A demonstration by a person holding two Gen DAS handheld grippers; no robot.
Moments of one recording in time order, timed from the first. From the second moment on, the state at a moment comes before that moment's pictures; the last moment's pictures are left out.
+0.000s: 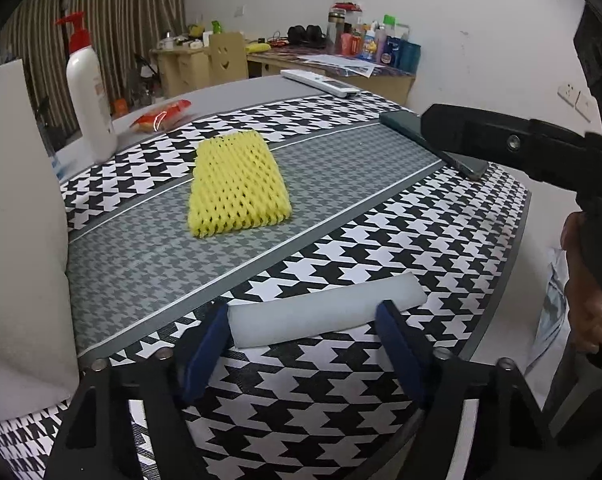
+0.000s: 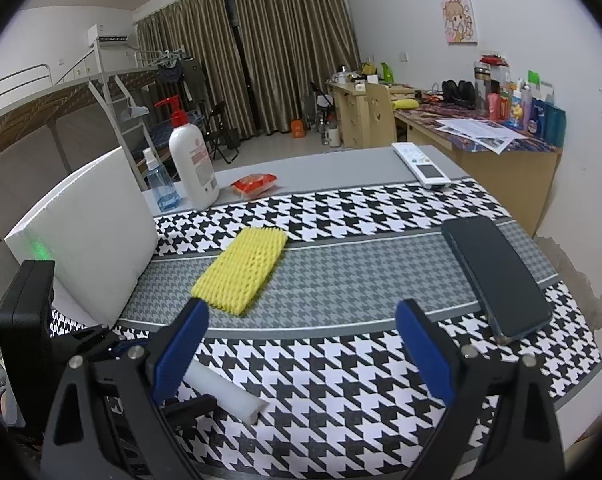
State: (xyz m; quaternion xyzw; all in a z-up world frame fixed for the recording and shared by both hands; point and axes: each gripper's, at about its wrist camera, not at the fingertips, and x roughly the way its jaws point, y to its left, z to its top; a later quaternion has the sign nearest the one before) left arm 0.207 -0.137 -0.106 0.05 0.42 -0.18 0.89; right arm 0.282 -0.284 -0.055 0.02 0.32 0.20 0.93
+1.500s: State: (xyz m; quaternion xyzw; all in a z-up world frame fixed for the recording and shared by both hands) left arm 0.202 -0.085 -0.071 0.00 0.35 -0.04 0.94; right arm 0.318 -0.228 -0.059 -0.01 0.34 0.27 0.90
